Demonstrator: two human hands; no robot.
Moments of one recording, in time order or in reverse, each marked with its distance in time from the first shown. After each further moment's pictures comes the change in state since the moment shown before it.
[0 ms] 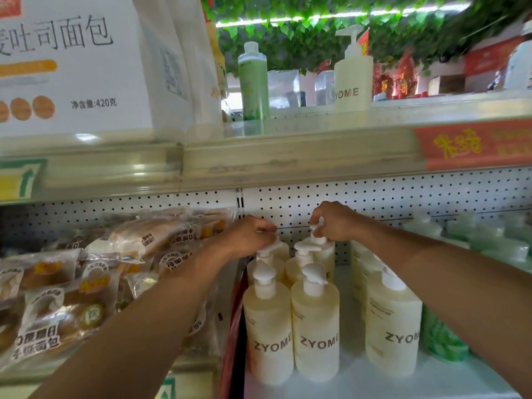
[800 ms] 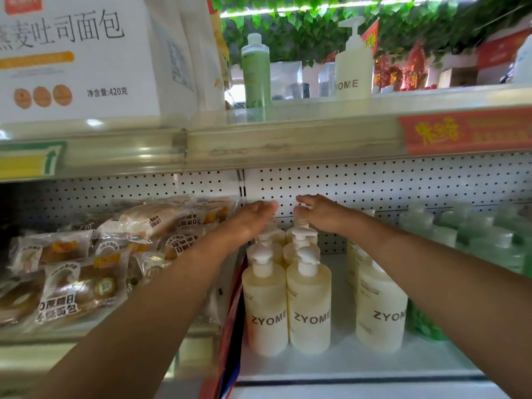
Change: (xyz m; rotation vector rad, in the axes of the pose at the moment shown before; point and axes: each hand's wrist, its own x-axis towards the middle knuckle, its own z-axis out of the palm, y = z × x) left_hand -0.034 0.026 0.003 -0.247 0.079 -0.128; right_hand -0.026 -0.025 0.002 0.349 -0.084 -0.013
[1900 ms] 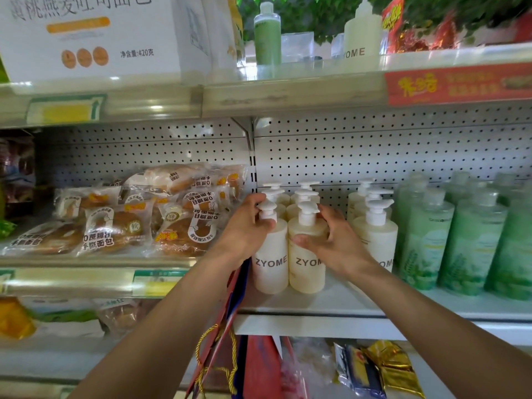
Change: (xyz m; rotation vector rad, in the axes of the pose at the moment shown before) left_hand -0.089 -0.028 0.047 -0.241 0.221 -0.022; right_hand -0.134 0.021 0.076 0.301 0.274 -0.123
